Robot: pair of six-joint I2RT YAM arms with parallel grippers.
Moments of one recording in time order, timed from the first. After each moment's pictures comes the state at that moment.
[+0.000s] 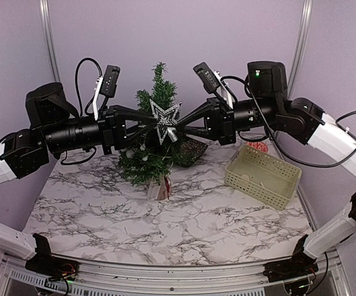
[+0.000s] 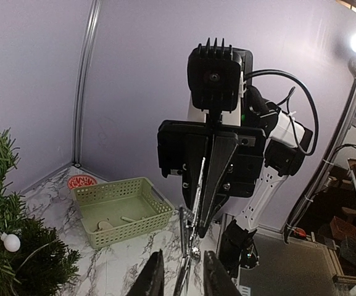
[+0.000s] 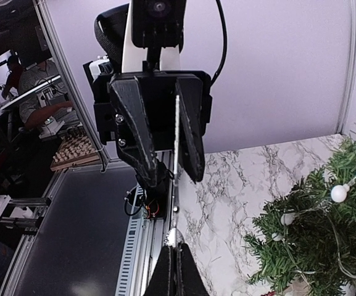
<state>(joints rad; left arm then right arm) -1.00 1.14 1.23 -0.07 0.28 -0.26 0.89 1.41 1.62 -0.44 -0.78 0.03</state>
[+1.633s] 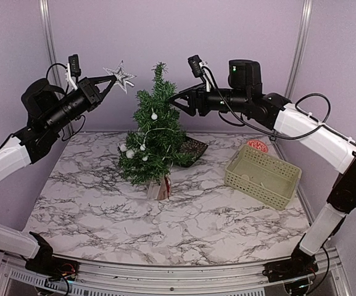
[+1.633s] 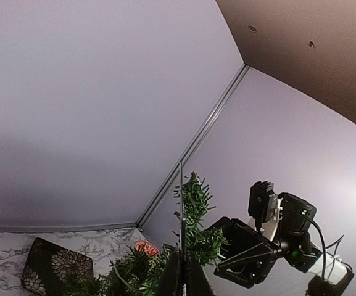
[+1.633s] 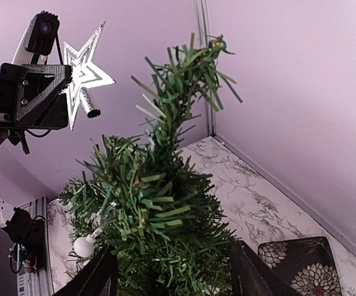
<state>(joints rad) -0.51 1.20 1.13 0.34 0.27 -0.70 0.71 1.67 1.73 -0.24 -0.44 0.07</state>
